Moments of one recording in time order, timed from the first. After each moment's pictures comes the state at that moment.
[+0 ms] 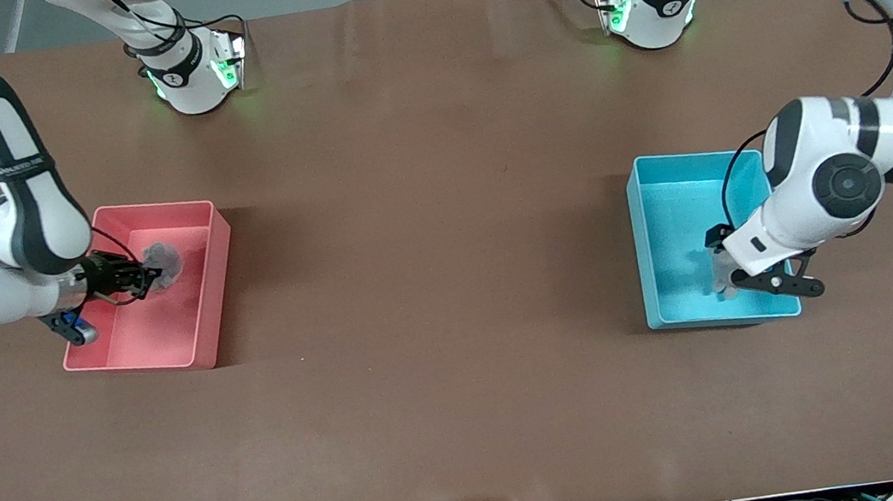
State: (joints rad) left arm 0.16 0.38 -0.32 -1.78 0.26 2.00 0.04; right arm -0.08 0.33 -0.08 -1.97 0.21 1.86 0.42
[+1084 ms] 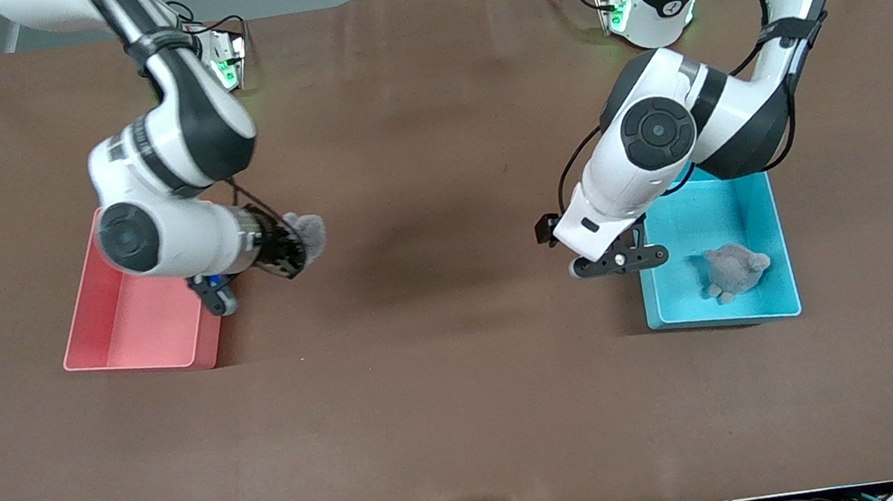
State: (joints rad) left arm -0.01 0.47 -0.59 -1.60 0.18 1.98 -0.65; right arm 0.46 0.34 -0.04 -1.69 0.31 1.83 1.36
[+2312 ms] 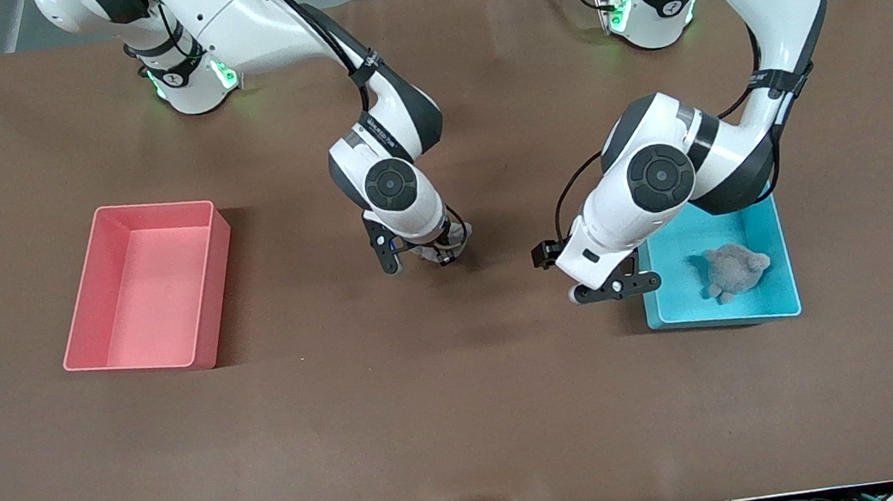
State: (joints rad) left arm 0.00 0.57 -0.58 -1.60 0.18 2.06 -0.65; right arm 0.80 0.73 -0.05 -1.54 0.27 2.25 1.88
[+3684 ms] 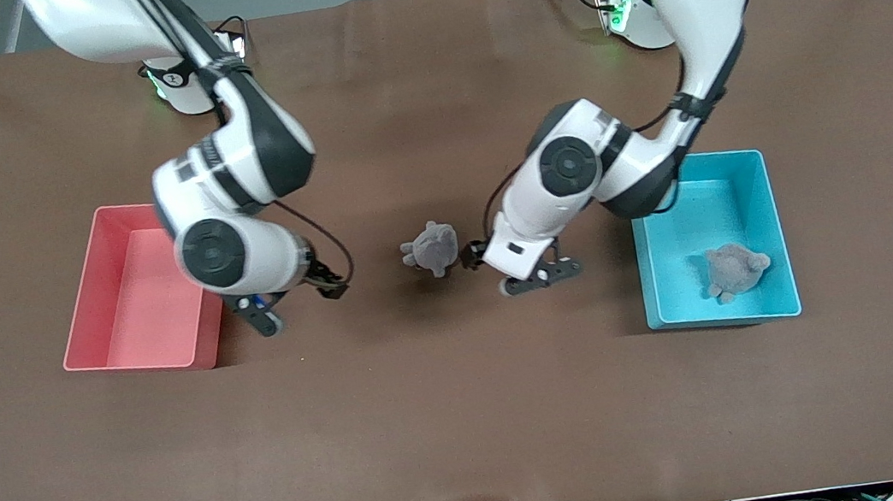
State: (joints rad) left arm -0.20 0.67 -0.58 -1.60 0.18 2.29 -1.00; right arm 0.46 0.47 -0.08 -1.48 0.20 1.68 1.11
